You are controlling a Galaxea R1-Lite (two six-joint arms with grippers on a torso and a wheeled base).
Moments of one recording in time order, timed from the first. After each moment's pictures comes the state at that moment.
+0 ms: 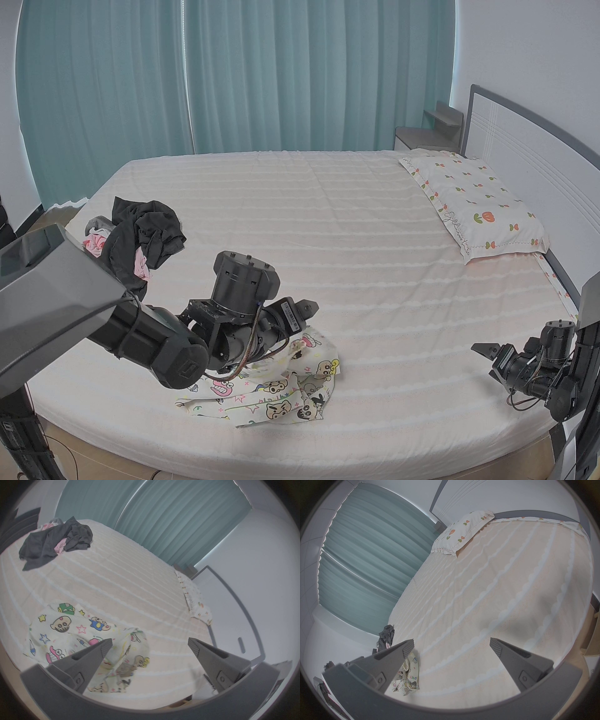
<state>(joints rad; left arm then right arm) -0.65 2.04 -0.97 -0.52 0.12 -0.88 -0.06 2.15 -0.02 -1.55 0.24 0.77</state>
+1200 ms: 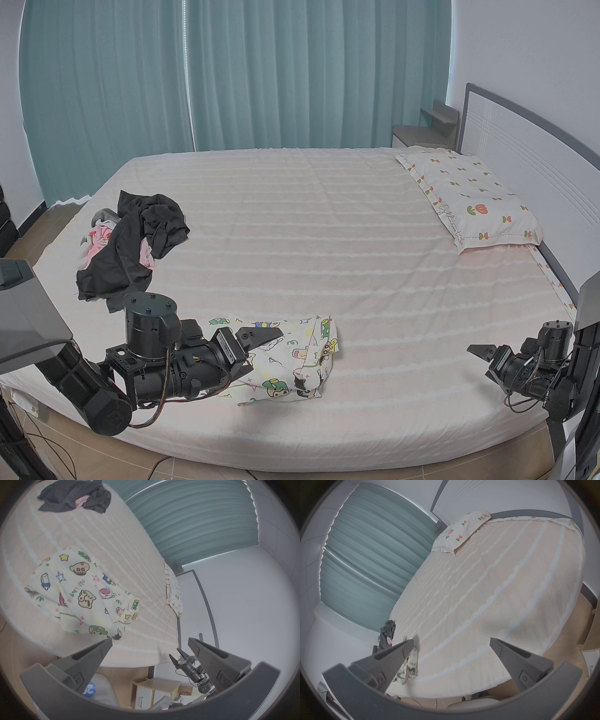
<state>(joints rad) -0.49 1.91 -0.42 -1.06 -0.30 -1.10 -0.01 2.15 -0.02 -1.55 0.24 0.77</state>
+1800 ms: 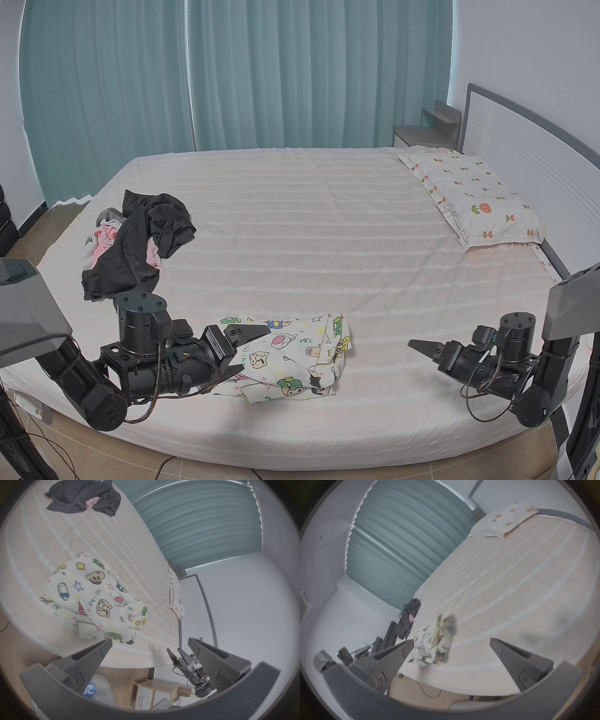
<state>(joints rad) -0.44 1.93 -0.41 -1.08 -0.32 -1.11 0.34 2.20 -0.23 -1.55 0.22 0.73</state>
